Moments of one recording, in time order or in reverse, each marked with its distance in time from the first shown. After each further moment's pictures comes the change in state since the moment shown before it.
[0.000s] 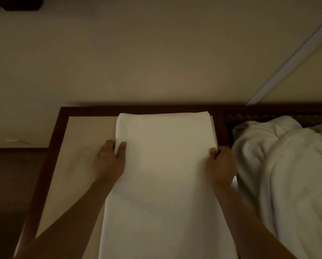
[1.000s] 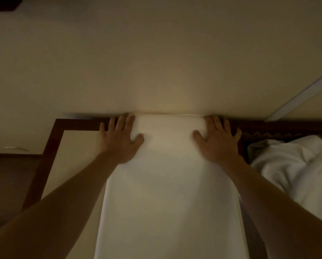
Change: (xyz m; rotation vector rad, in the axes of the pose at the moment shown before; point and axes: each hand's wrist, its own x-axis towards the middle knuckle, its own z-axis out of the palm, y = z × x) left_hand 0.127 0.035 0.029 0.546 -0.204 0.310; right_hand 0.118 -0.081 0.042 -0.488 -0.311 -0.501
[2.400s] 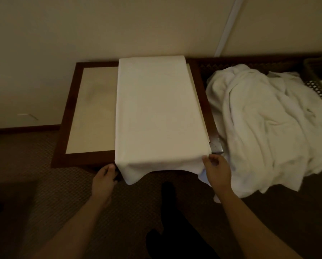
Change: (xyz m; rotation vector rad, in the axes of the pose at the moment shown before) left_hand -0.504 -0.036 0.080 -1.517 -0.150 -0.692; right_hand -0.511 0.065 0.099 0.976 0.237 0.446
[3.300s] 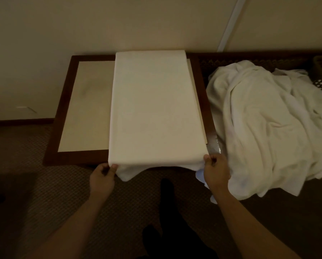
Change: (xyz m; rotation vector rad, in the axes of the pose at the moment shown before) left_hand 0.006 -0.001 0.020 0.476 0.164 0.263; right_hand 0.028 0.010 0.000 -0.211 0.066 -0.054
